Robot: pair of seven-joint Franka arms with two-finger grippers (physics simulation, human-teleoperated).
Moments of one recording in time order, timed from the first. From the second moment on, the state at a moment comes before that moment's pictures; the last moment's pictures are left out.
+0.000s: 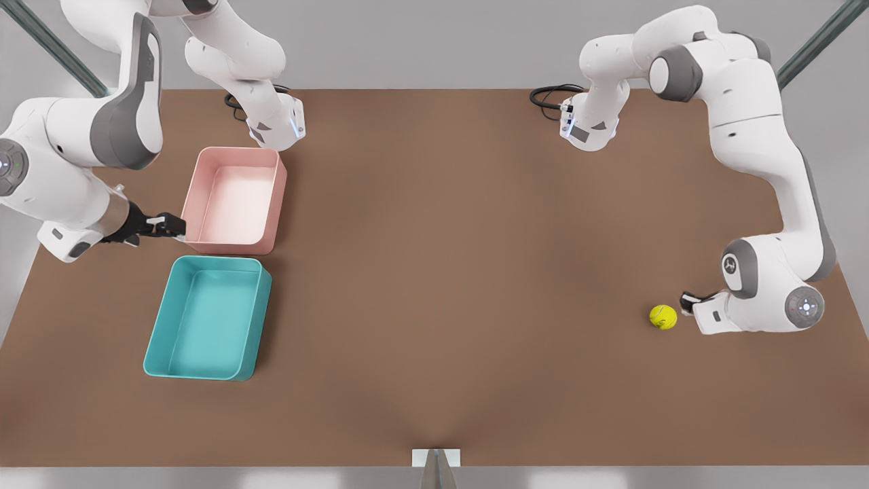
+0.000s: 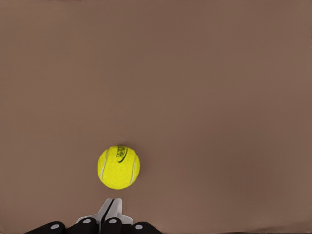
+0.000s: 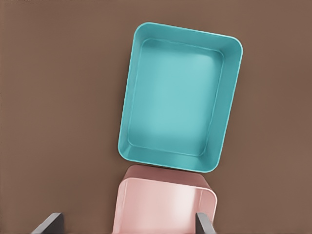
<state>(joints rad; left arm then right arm) 0.10 0.63 0.06 -1.42 -0.02 1.84 0.77 -0.04 0.15 0.03 -1.48 -0.01 1.50 -0.11</state>
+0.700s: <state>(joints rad) 0.15 0.64 0.09 -1.71 0.10 2.29 1.93 -0.02 0.23 -0.03 -1.45 -0.15 1.51 -0.14</state>
